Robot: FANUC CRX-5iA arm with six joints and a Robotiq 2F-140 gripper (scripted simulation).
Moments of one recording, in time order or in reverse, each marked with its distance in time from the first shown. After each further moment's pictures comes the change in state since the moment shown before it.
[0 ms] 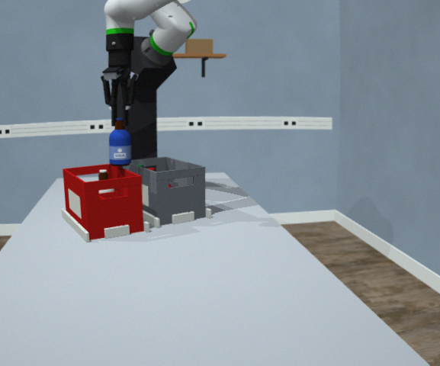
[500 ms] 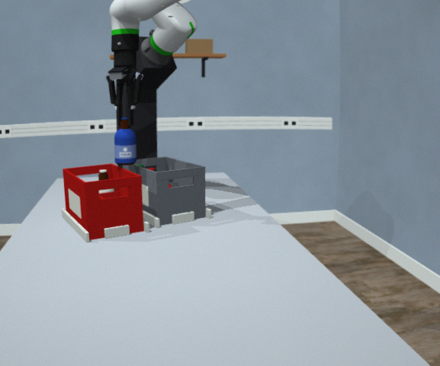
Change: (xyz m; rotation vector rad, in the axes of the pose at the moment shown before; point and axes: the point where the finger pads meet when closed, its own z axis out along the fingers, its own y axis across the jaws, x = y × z) arm -0.025 -0.008 0.000 0.000 0.000 0.000
